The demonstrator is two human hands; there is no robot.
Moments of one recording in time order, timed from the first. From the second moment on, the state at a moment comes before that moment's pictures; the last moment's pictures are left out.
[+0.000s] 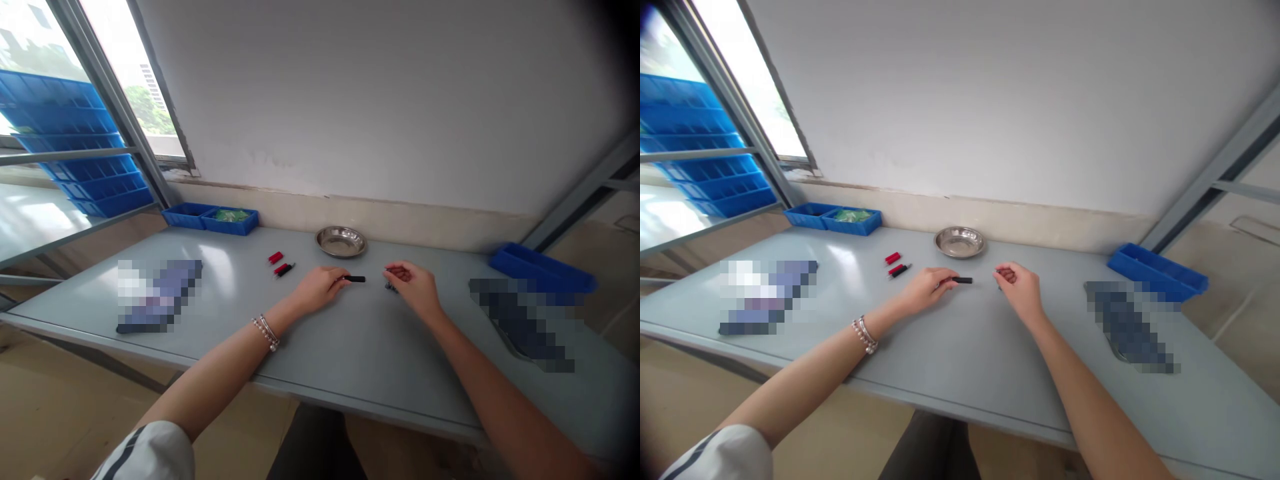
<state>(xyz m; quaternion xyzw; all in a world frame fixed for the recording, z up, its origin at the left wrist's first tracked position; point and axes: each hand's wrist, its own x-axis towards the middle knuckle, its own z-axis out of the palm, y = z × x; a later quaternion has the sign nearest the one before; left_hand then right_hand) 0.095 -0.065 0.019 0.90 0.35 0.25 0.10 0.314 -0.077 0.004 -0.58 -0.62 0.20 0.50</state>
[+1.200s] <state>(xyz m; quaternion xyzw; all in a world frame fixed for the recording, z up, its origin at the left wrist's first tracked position) 0.095 -0.065 0.019 0.89 0.37 0.24 0.10 0.322 -0.061 -0.021 -0.67 -0.72 -0.01 0.20</state>
